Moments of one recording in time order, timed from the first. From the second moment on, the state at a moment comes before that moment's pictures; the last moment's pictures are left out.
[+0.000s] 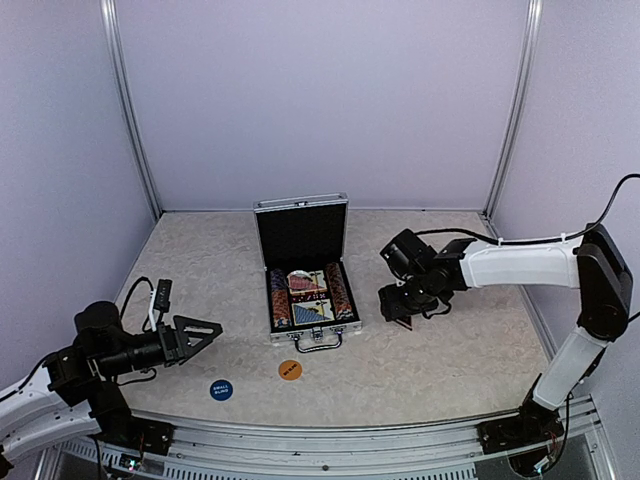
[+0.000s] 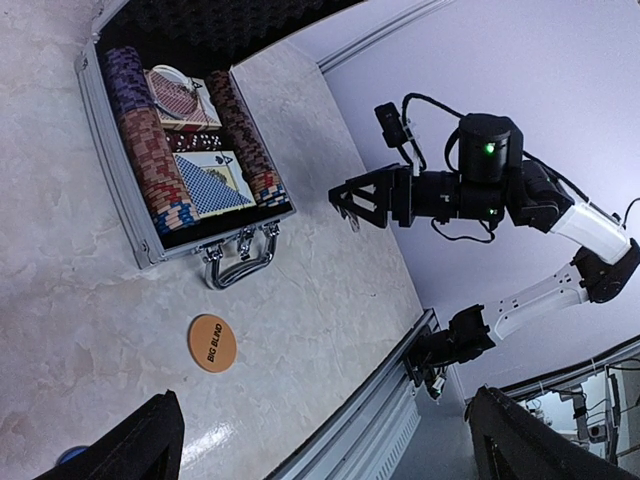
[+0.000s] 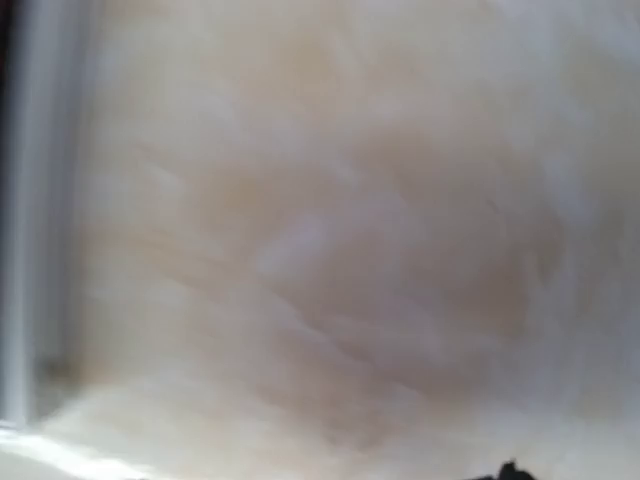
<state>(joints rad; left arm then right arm) -0.79 0.31 0.22 -0.14 0.21 -0.94 0.79 1.66 1.07 -0.53 0.24 0.50</state>
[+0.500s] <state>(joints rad) -0.79 0.32 0.22 -0.14 0.20 -0.94 0.86 1.88 1.47 -0.59 0.21 0.23</state>
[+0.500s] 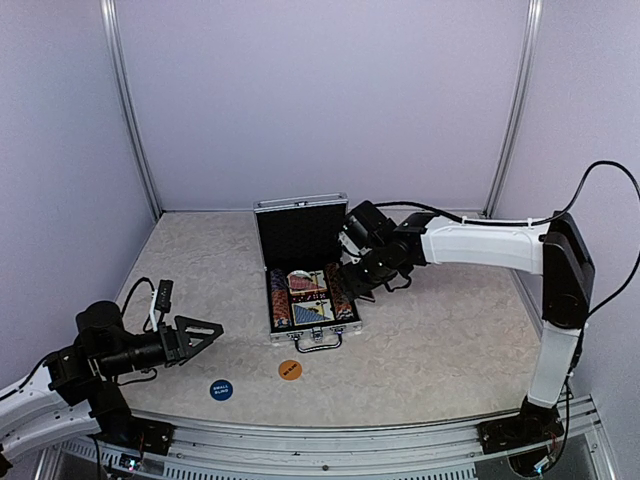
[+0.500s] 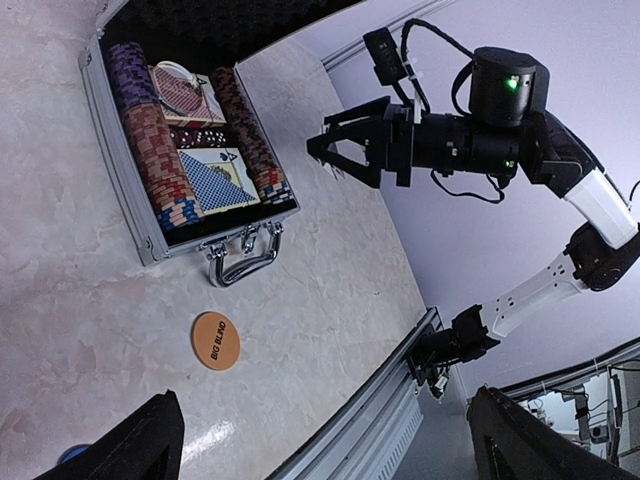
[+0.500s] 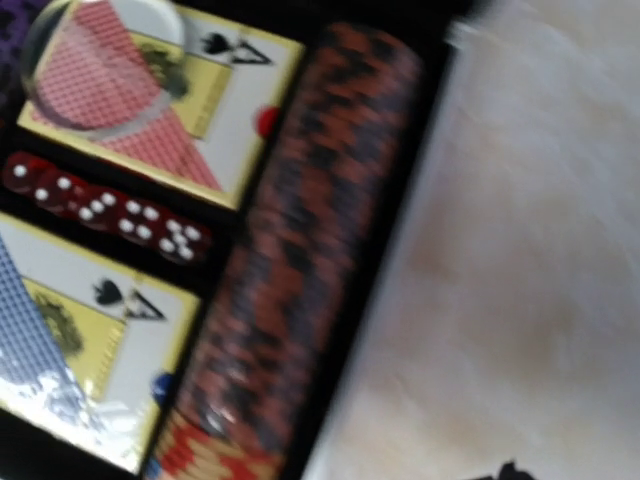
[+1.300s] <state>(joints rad) -0.79 0.30 0.22 -0.17 0.19 -0.94 0.91 2.29 1.99 -0.70 0.14 -0.07</state>
